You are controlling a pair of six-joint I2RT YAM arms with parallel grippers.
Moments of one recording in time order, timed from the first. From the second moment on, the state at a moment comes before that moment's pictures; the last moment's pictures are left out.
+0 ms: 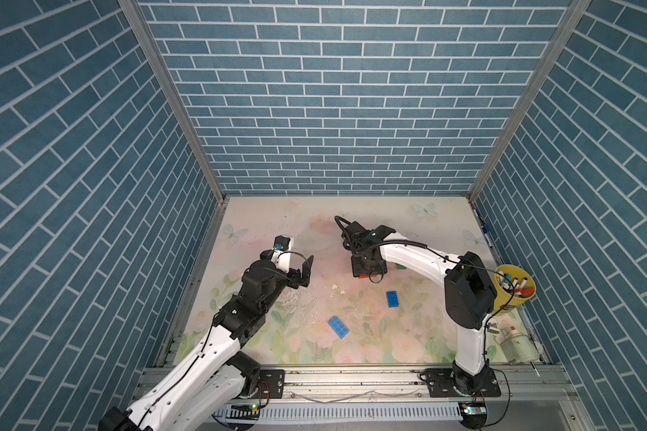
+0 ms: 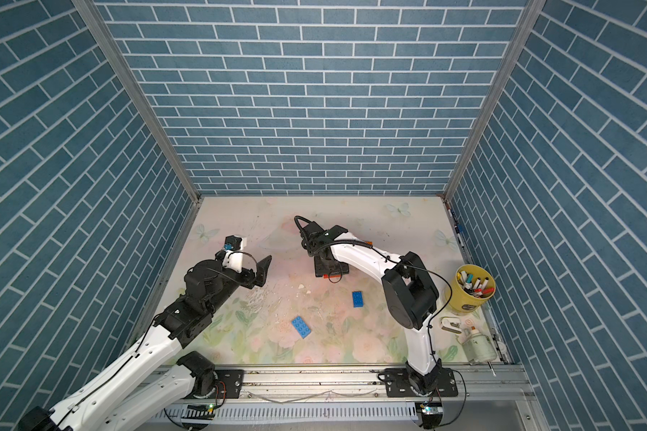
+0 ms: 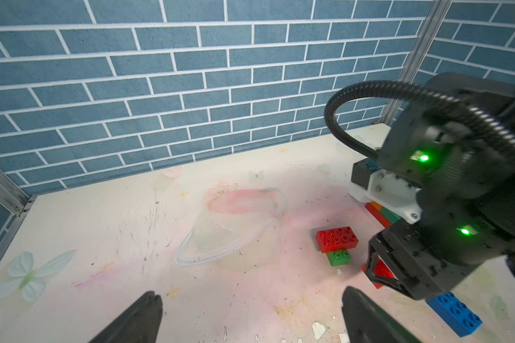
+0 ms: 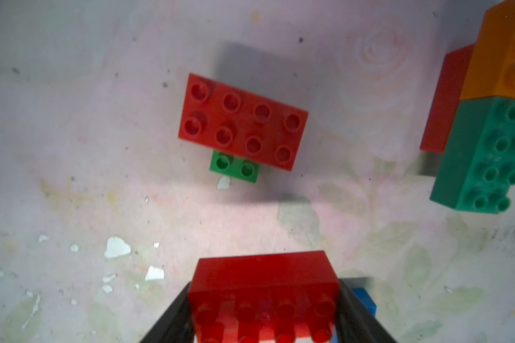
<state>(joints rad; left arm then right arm) -0.53 0.77 0.57 -0.07 -0.14 -0.07 0.82 1.98 1.61 -1.02 0.16 0.65</state>
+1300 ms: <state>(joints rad) -0.54 0.75 0.57 -0.07 -0.14 -0.07 0.77 2.19 1.81 -1.03 0.15 0.81</state>
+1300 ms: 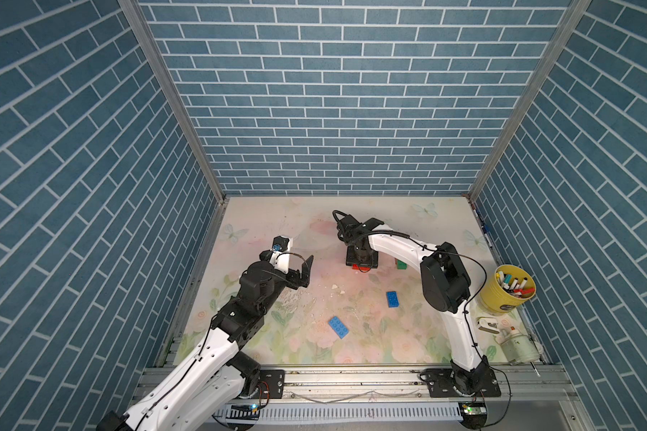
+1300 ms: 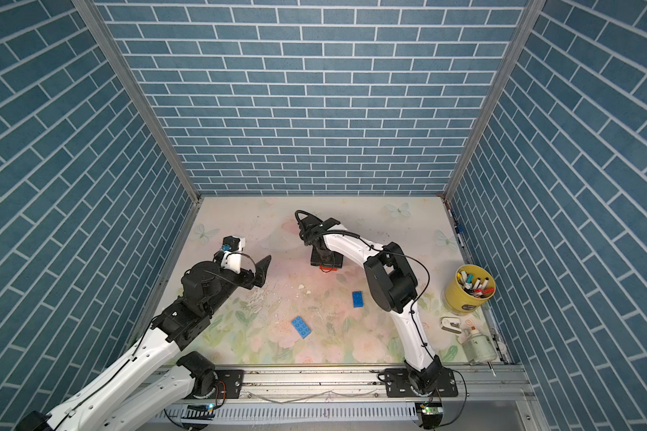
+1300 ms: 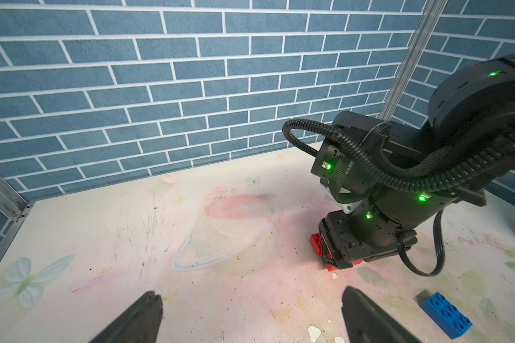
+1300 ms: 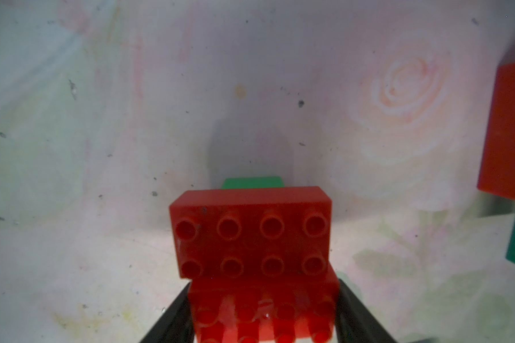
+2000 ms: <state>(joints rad) -0.54 0.74 0.57 -0.07 -0.14 -0.07 0.75 2.26 1.92 -1.10 0.14 0.79</state>
